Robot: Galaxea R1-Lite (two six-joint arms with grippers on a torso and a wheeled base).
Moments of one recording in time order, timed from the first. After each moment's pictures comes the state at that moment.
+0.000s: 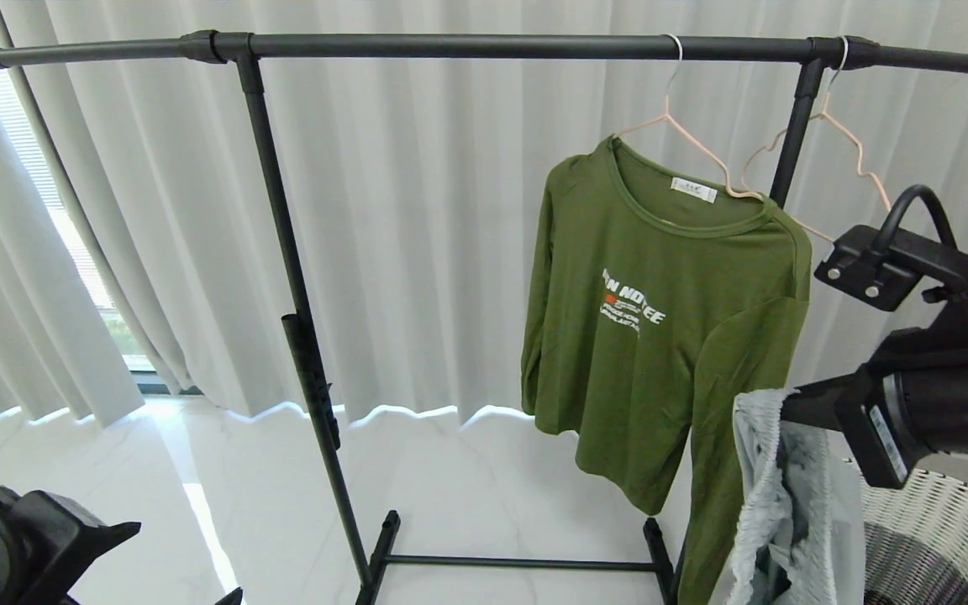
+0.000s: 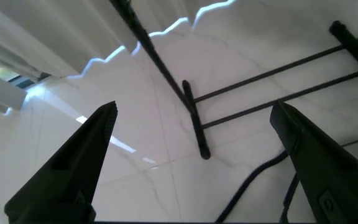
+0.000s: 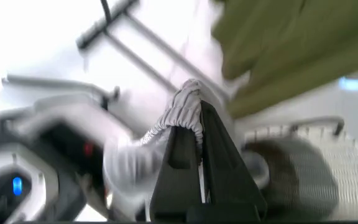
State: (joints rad) left arm -0.32 0.91 -0.19 -0.21 0.03 0.29; right arm 0.67 1.36 -1.12 0.41 0.02 -0.04
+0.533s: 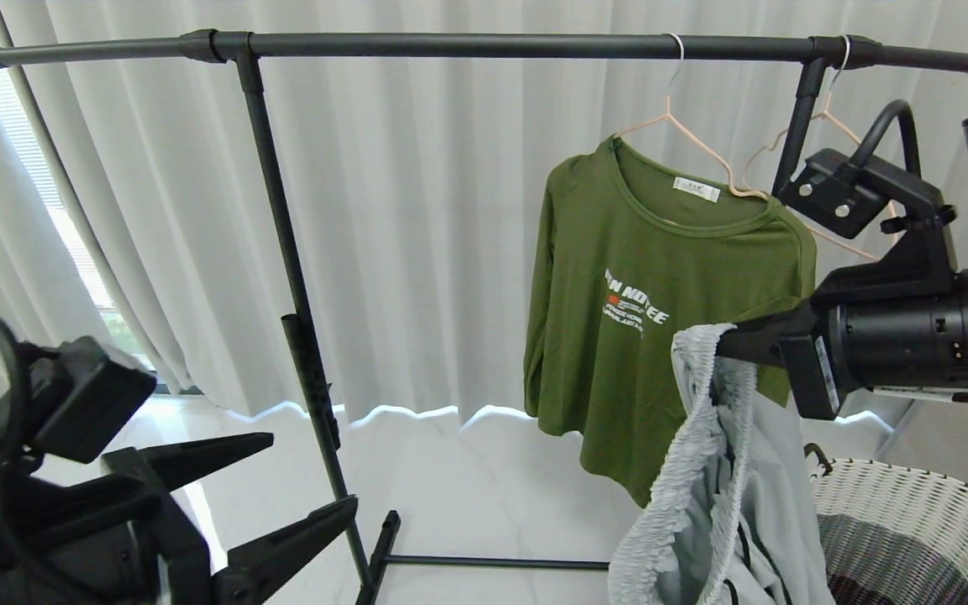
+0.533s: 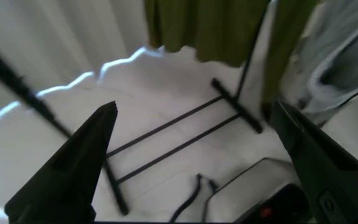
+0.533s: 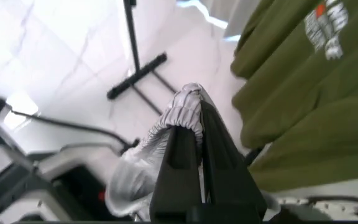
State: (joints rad) left arm -0.57 1.08 -0.50 -0.21 -0.11 -0.01; right arm 0.71 1.43 -1.21 0.25 0.10 -0.04
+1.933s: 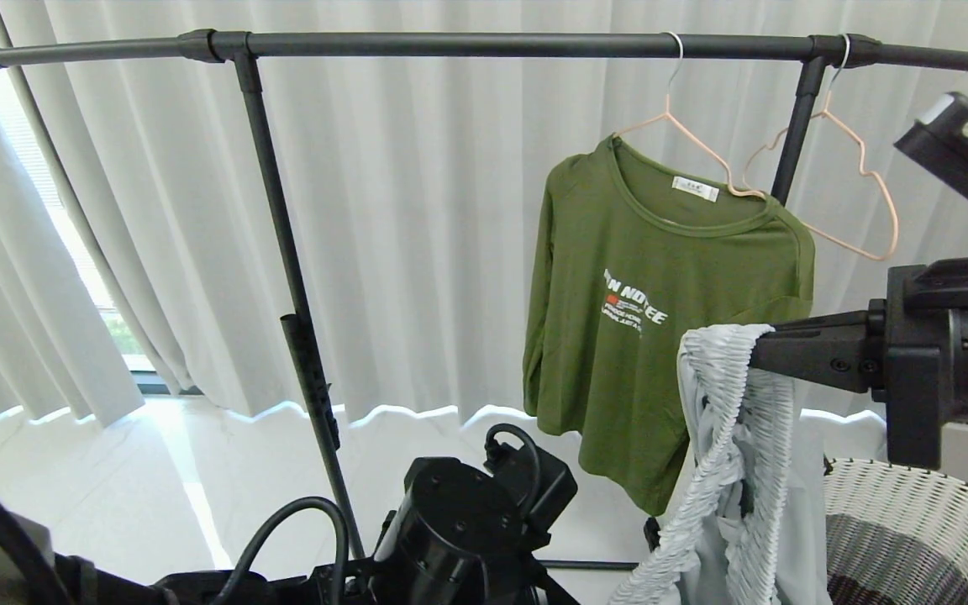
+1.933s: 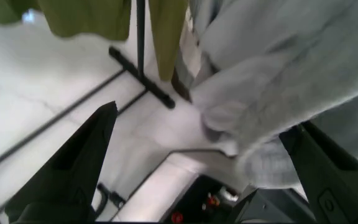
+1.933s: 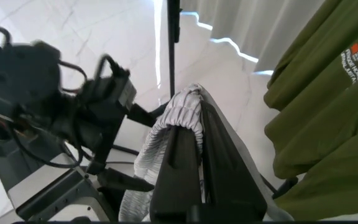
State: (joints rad) left arm -0.99 1.83 -0.62 -0.62 -0.05 -0.25; right arm 0.87 1.29 -1.15 0.21 0.10 0.06
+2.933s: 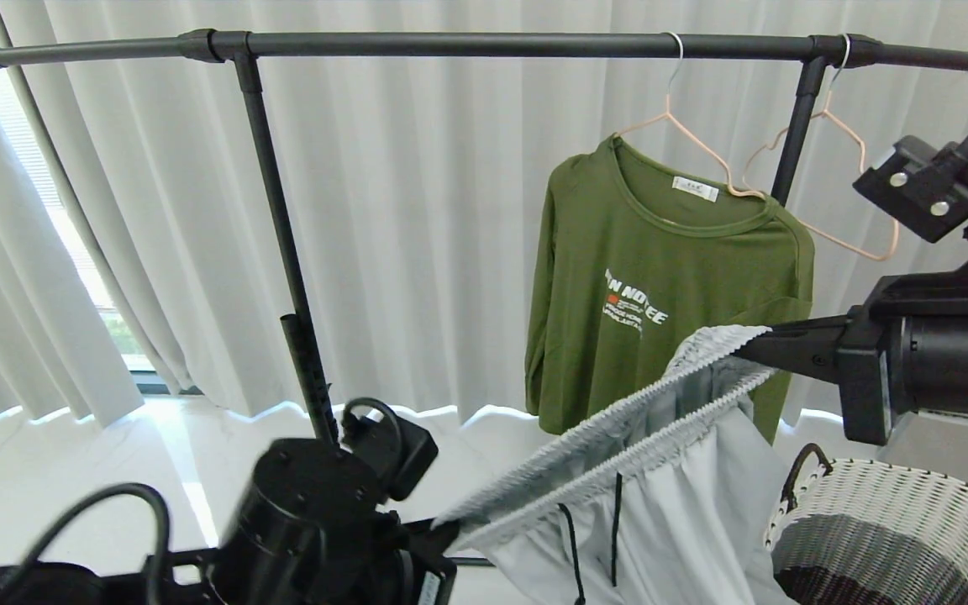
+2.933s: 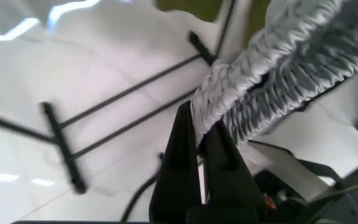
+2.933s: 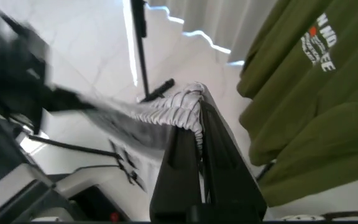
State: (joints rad) left arm -0.84 1.56 -0.52 -0.38 0.20 -0.19; right arm 0.75 1.32 -1.08 0.14 0.05 0.01
